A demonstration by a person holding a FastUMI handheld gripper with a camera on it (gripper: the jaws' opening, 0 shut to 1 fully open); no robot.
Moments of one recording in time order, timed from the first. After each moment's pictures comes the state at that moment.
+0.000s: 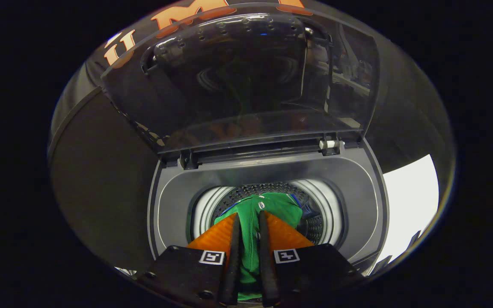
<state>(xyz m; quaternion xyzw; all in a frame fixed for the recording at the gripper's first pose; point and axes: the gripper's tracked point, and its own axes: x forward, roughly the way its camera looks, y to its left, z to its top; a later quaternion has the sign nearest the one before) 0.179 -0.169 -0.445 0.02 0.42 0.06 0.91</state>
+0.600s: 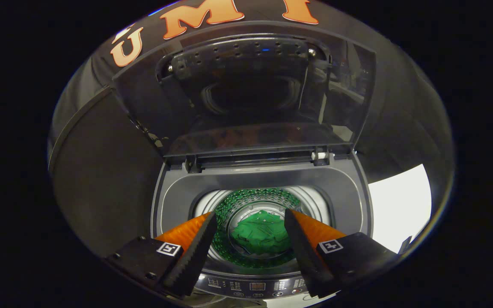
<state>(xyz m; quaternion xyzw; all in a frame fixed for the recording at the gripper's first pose) 0.175 -0.177 -0.411 -0.01 0.39 0.05 0.92</state>
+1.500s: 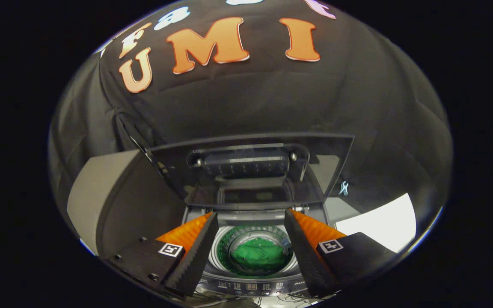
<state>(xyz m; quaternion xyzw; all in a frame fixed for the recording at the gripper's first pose) 0.187 -0.163 -0.231 -0.02 0.28 0.07 0.96</state>
